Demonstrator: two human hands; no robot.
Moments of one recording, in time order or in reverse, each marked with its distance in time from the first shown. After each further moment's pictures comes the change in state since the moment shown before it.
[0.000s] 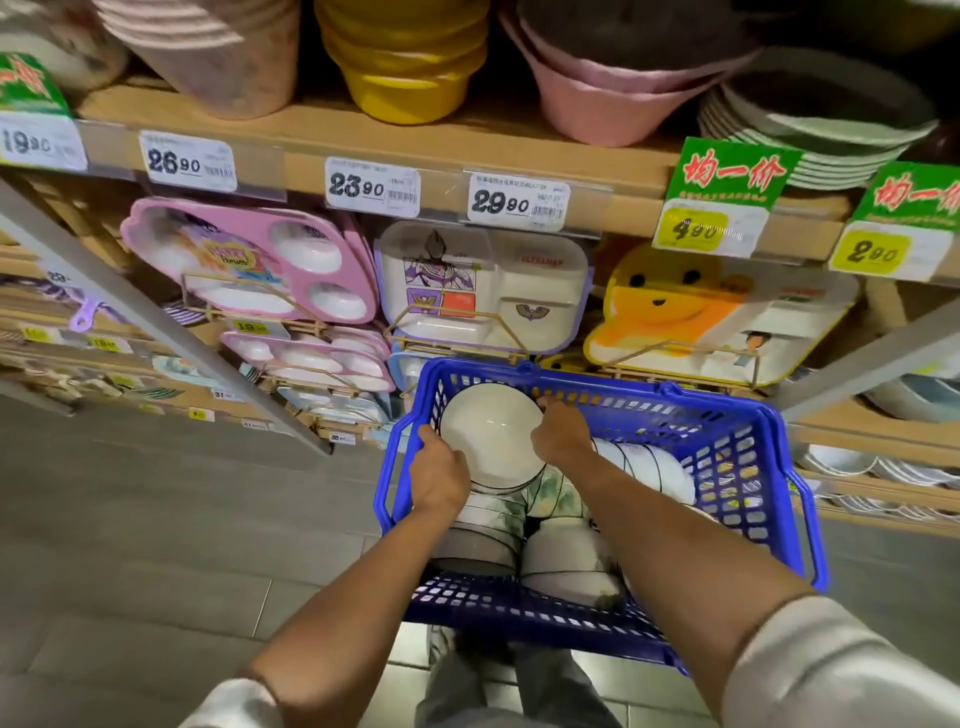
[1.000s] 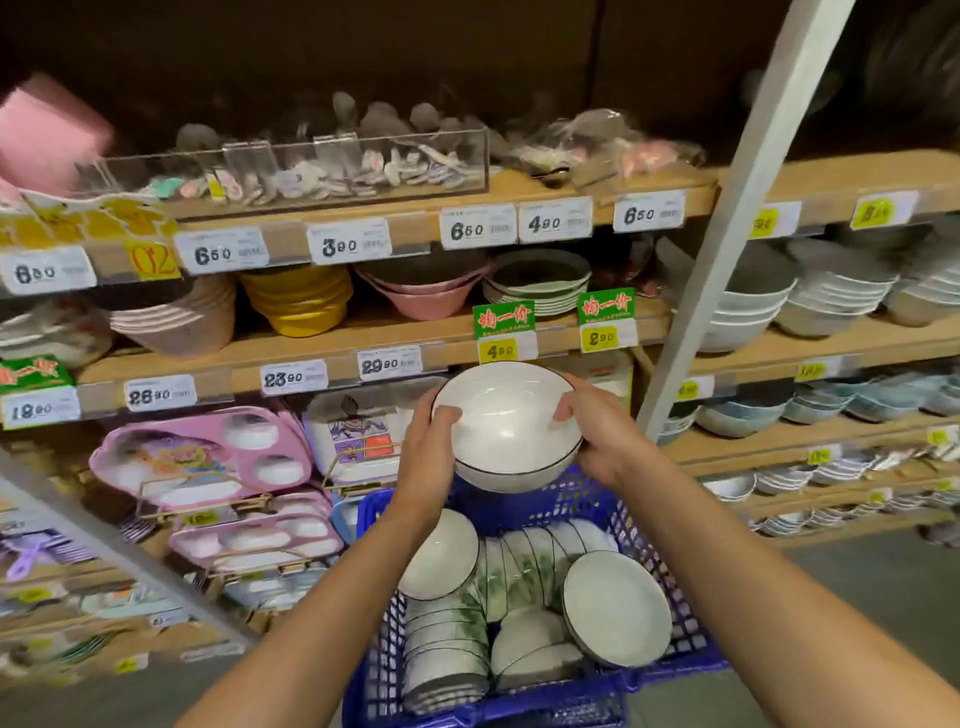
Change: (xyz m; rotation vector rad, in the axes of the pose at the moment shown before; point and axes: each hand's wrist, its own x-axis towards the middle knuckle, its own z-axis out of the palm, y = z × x) left_hand -0.143 0.160 -0.103 -0.704 -0.250 0.582; right_hand -0.177 0.010 -0.207 1.389 0.166 -0.104
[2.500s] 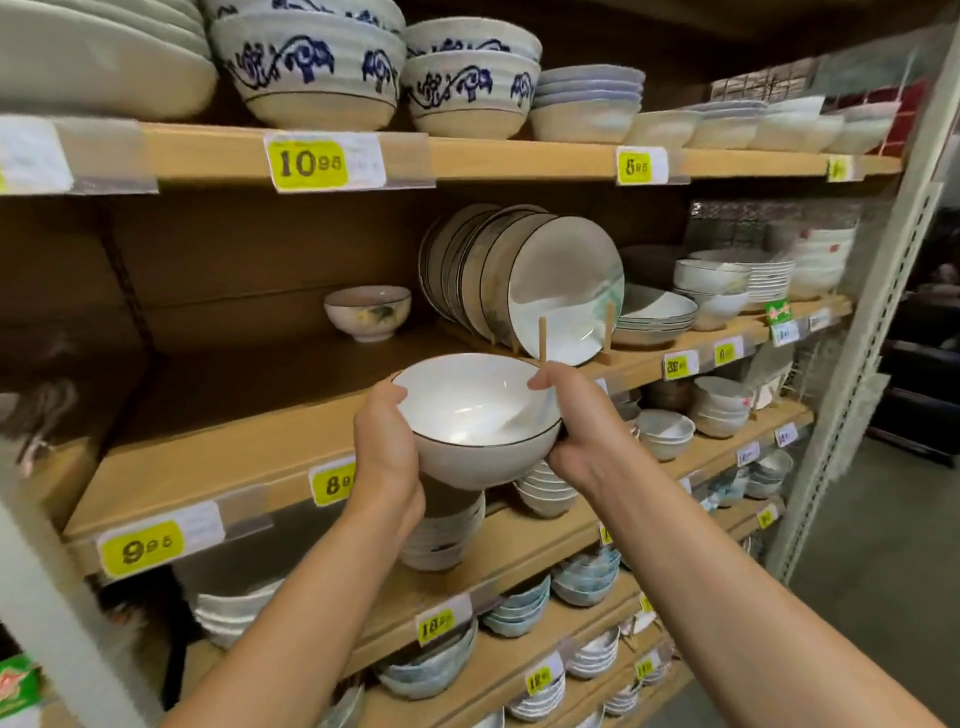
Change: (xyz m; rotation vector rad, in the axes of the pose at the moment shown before) left_hand 0.041 0.188 0.595 -0.419 -0.160 0.062; right_hand 0.033 -0.339 -0.467 0.335 0.282 -0.306
